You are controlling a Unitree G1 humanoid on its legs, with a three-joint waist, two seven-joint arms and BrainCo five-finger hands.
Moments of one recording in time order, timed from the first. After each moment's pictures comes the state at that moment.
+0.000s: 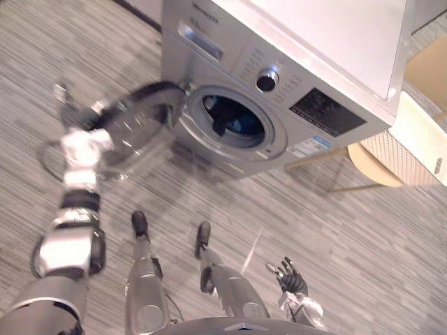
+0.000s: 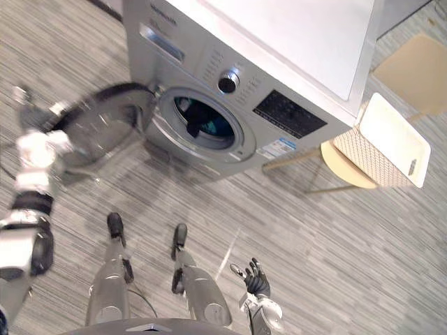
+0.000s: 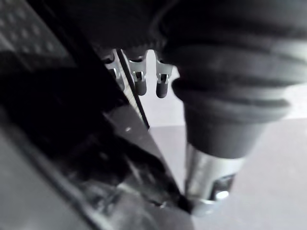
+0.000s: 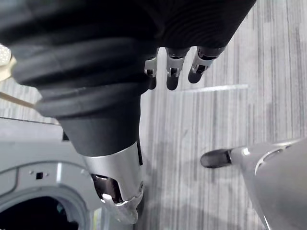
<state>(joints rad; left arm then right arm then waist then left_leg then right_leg) -0.62 0.31 0.01 0.79 -0.20 -0.19 0.32 0.20 -0.08 -0.05 0.69 0.55 -0.16 0.03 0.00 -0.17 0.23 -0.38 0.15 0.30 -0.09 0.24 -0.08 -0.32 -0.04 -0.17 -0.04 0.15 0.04</state>
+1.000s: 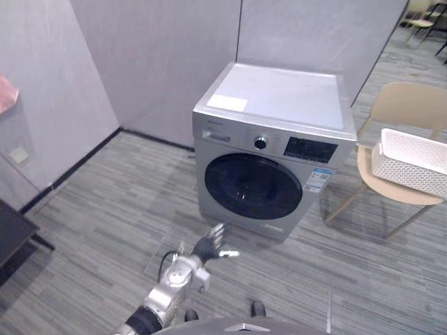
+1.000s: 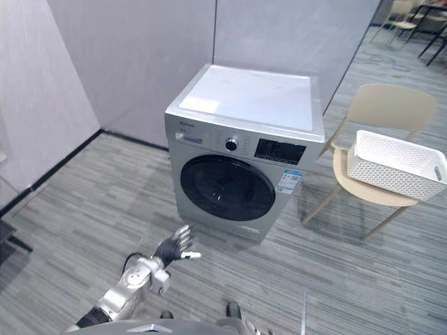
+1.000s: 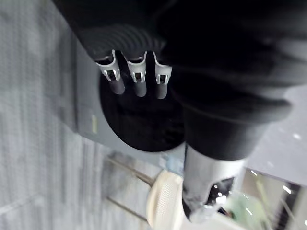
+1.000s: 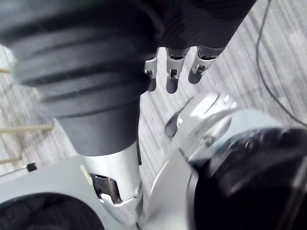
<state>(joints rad) -0.01 0.09 -0.47 0.67 -0.33 -0.10 -0.09 0.21 -0.07 -0.32 1.09 0.50 -0.06 0.04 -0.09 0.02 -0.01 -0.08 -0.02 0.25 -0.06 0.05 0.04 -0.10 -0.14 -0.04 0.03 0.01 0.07</state>
